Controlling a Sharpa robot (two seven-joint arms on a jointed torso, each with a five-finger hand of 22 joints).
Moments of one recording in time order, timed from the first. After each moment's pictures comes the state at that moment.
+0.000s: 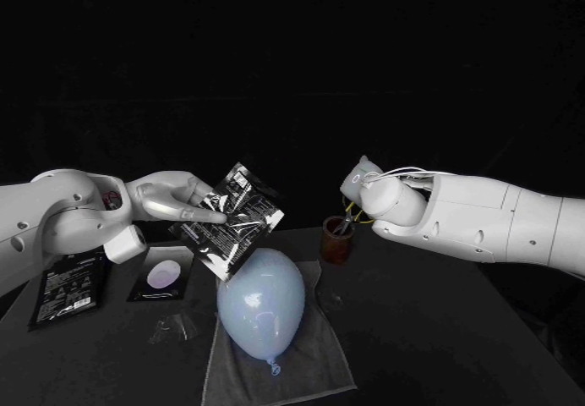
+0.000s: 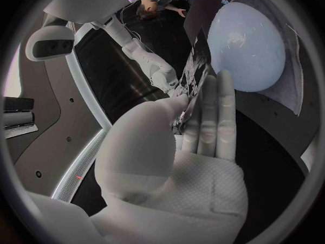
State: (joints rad) left arm 1.46 -0.78 -0.01 1.29 -0.58 0.48 0.11; left_hand 1.43 -0.03 0.61 0.06 0.05 0.93 0.14 0.39 0.32 1.36 0.07 0.09 0.16 1.28 0.02 0.34 0.59 0.17 1.22 0.09 0.48 0.21; right arm 1.50 -0.71 -0.24 1.32 -2.23 0.33 -0.45; right_hand 1.29 -0.24 0.65 -0.09 0.05 0.78 -0.04 0.14 0.43 0.79 -0.09 0.39 0.06 0.51 0.02 0.28 0.14 0.07 0.21 0.29 0.04 0.08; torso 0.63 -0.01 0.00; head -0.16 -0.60
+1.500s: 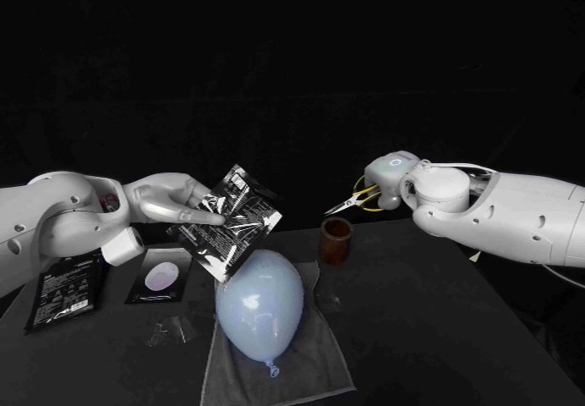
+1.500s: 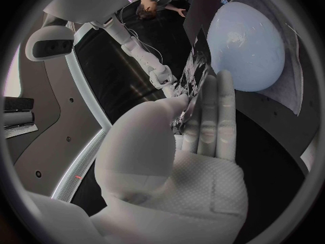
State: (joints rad) left arm 1.46 -0.78 -0.01 1.28 -0.58 0.48 0.11; left_hand 1.42 -0.03 0.61 0.06 0.05 0.93 0.14 0.39 0.32 1.36 0.07 0.09 0.16 1.28 0.02 0.34 0.59 0.17 1.22 0.09 0.48 0.21; right arm 1.51 -0.90 -0.23 1.37 -1.88 -0.10 -0.39; right_hand 1.21 -0.12 0.82 -0.25 0.04 1.09 0.04 0.25 0.48 1.23 -0.04 0.20 0.07 0.98 0.02 0.33 0.25 0.15 0.71 0.23 0.30 0.28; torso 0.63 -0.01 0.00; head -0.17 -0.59
